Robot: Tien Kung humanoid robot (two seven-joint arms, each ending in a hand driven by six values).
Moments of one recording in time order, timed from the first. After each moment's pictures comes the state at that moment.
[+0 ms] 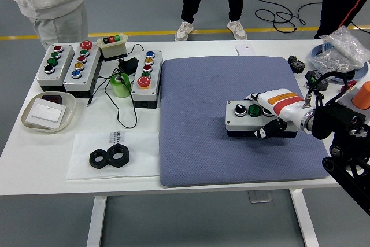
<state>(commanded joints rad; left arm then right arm) -0.09 0.11 -1.20 -0.18 1.62 -0.17 0.14 0.54 -0.36 0.91 1.32 -2.20 0.23 -0.05</state>
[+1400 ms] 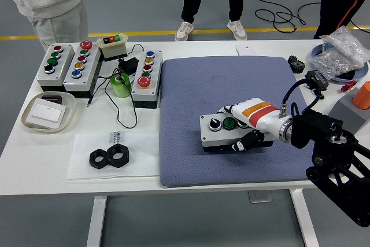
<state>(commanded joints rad) -0.09 0.11 -1.21 -0.18 1.62 -0.17 0.14 0.54 -0.31 0.84 1.39 -2.18 0.25 -0.03</state>
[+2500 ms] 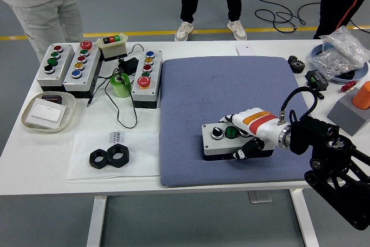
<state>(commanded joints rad) -0.09 0.11 -1.21 -0.18 1.63 -0.17 0.14 0.52 -0.28 0.85 1.33 -2.18 0.28 -0.01</state>
